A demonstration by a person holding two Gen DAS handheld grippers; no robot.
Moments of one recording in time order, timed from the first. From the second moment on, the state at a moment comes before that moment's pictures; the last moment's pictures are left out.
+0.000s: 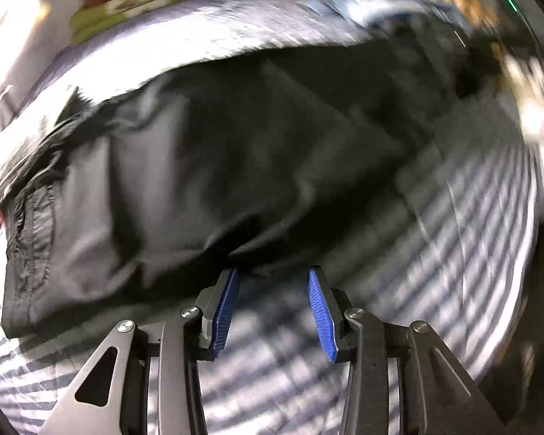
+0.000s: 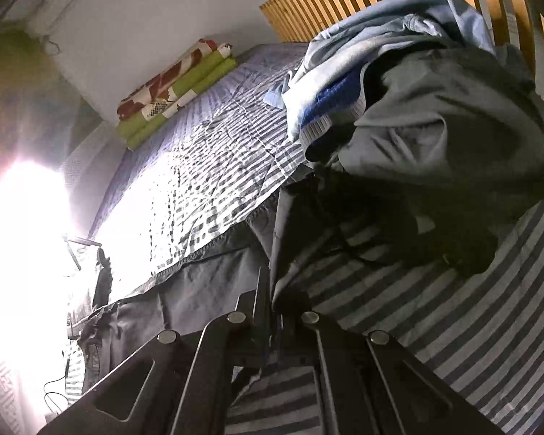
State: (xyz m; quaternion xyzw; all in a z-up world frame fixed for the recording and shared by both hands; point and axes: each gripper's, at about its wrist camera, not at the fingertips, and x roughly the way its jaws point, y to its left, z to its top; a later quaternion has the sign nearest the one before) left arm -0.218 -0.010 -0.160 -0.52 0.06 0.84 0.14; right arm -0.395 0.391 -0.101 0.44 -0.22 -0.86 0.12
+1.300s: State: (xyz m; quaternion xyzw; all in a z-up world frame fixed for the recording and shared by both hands) left arm -0.218 0.037 -0.130 -0.57 0.14 0.80 0.13; right arm -0.387 0.430 -0.156 0.47 -0.27 -0.83 0.13
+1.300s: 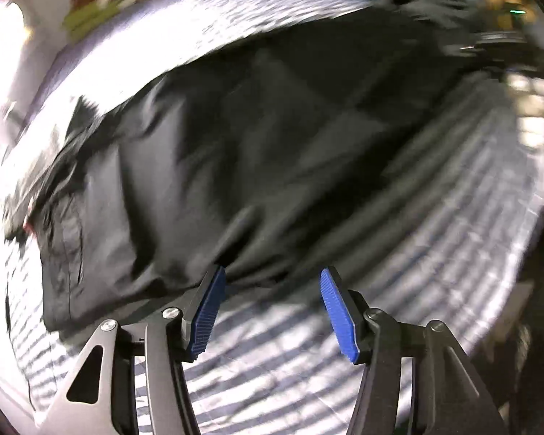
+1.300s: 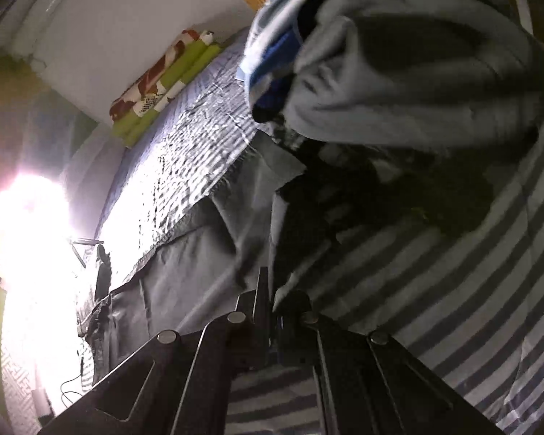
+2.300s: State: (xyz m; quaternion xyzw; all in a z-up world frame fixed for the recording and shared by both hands) left arm -0.318 0.113 -0.167 -0.54 0.07 0.81 0.24; right arm -0.366 0.405 -0.113 0.44 -0.25 -0.85 0.11
